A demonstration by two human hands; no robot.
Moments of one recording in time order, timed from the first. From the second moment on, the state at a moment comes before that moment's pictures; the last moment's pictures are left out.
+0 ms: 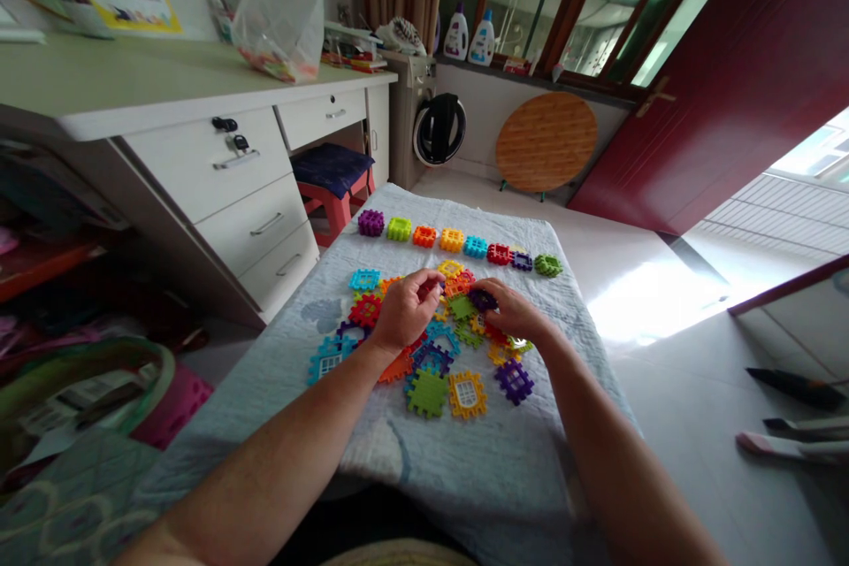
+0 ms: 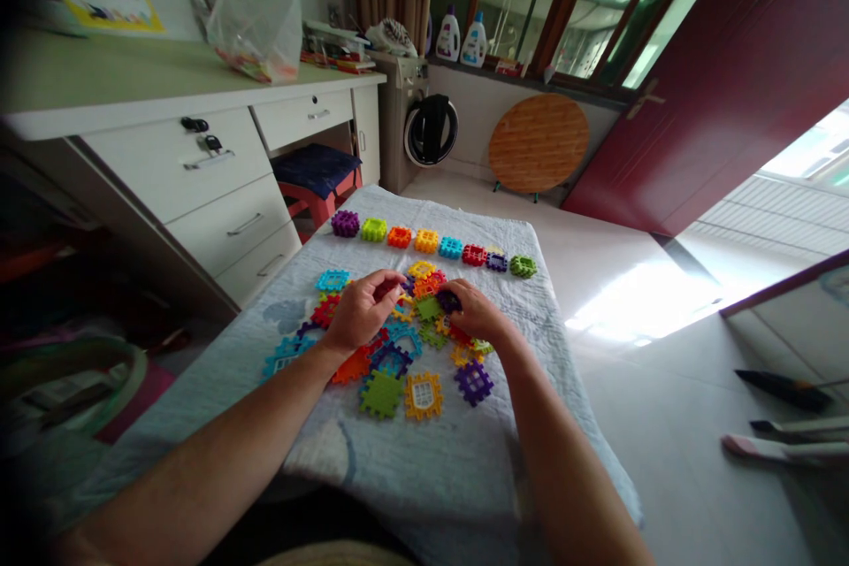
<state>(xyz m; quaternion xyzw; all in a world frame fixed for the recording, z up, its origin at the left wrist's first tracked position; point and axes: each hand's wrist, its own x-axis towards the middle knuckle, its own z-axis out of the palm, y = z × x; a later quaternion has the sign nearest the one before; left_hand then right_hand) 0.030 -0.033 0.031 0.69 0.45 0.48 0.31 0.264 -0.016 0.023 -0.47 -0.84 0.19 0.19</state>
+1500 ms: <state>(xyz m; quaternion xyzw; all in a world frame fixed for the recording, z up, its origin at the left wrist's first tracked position) 0.013 -0.012 0.012 0.78 0.58 0.22 0.08 0.262 -0.008 0.022 -0.51 -0.85 0.11 0.10</state>
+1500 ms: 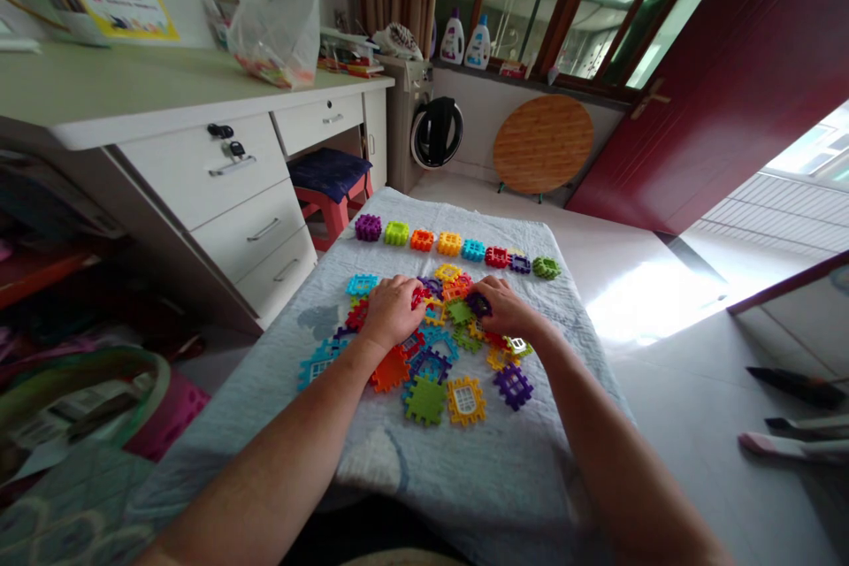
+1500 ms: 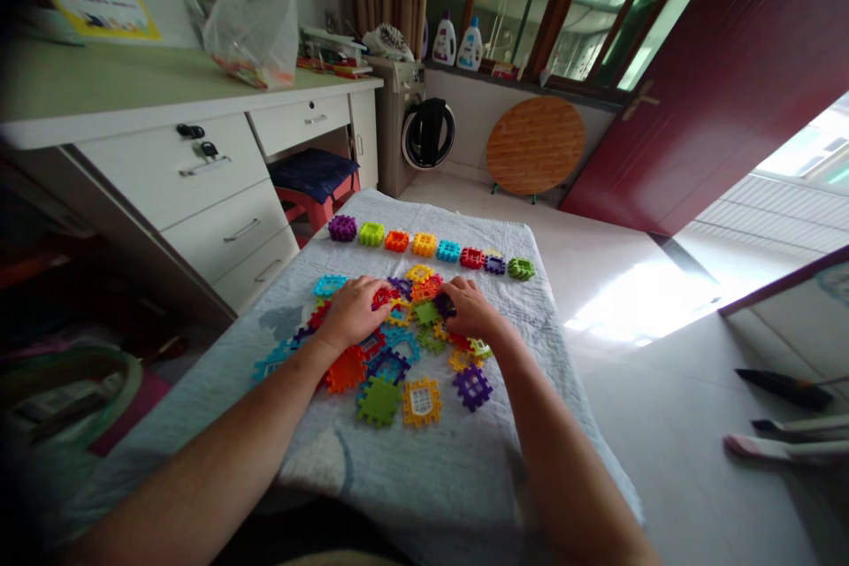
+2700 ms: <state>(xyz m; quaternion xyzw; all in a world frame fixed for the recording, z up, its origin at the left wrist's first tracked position) 0.014 -0.012 0.012 0.79 0.58 0.19 0.07 0.340 -0.003 0.002 -0.65 -0.74 0.10 0.15</state>
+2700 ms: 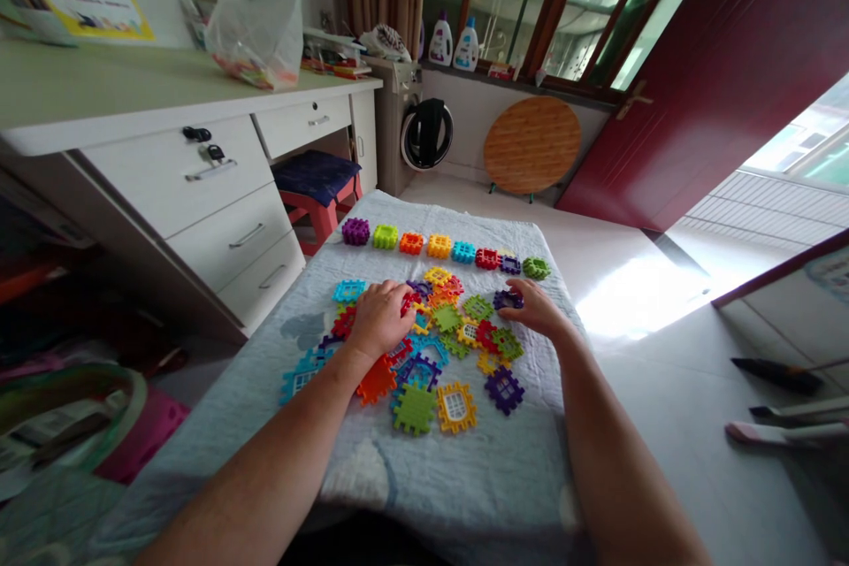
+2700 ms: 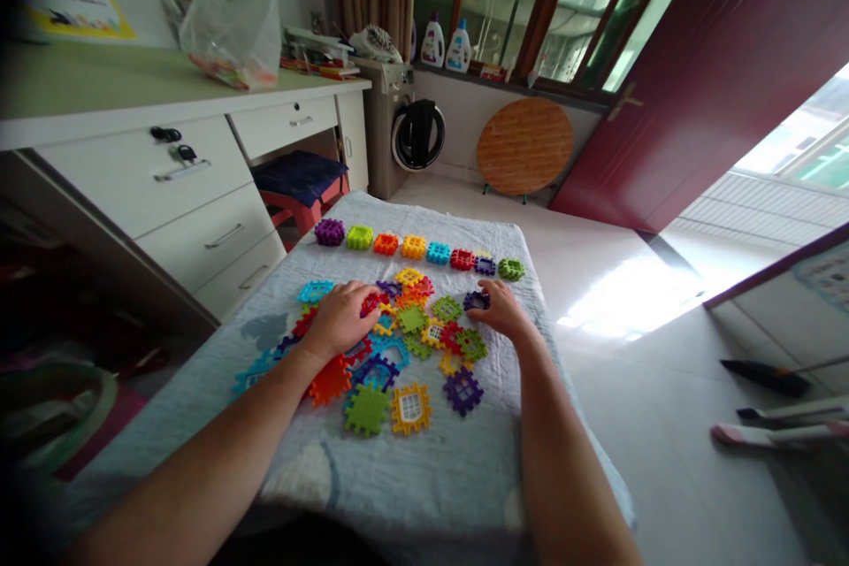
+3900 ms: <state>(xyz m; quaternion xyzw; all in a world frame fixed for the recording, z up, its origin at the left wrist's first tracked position) 0.013 -0.012 0.015 0.79 0.58 0.18 0.07 0.315 0.010 0.021 -0.67 -0.74 0.04 -0.02</state>
